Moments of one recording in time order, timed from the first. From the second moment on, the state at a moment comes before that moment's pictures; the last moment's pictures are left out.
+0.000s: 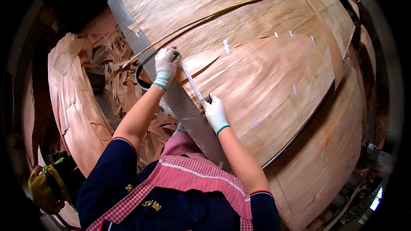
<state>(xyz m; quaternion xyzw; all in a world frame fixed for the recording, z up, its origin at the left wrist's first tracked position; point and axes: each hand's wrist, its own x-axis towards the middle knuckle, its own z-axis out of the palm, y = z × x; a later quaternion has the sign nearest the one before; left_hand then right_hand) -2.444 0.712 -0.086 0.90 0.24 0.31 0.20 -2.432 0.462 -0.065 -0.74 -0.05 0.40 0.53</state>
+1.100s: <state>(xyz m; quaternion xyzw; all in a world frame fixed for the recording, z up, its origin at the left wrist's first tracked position) -2.385 0.660 -0.083 0.97 0.09 0.12 0.20 -2.247 0.537 -0.080 -0.78 -0.13 0.35 0.51</state>
